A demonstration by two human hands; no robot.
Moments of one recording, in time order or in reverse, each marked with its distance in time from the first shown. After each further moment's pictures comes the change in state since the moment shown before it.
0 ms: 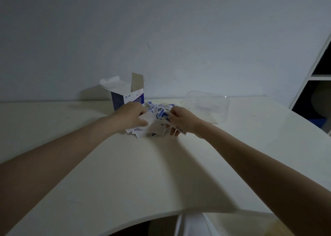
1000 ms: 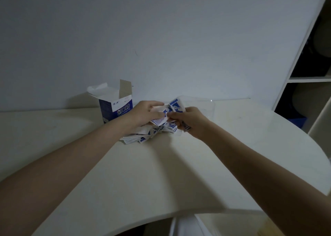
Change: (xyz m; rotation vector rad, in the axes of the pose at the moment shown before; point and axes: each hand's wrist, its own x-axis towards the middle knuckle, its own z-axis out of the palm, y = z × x) left_hand 0.016 0.066 -0.004 -0.821 0.000 -0.082; right_hand -0.012 0.018 -0.029 0.678 0.240 0.192
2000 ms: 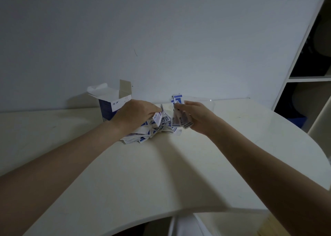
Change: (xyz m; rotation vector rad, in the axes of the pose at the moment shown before) left_hand 0.004 -0.029 -0.020 0.870 0.288 0.860; right_hand 0.002 -0.011 -0.015 0.247 -0.069 -0.026
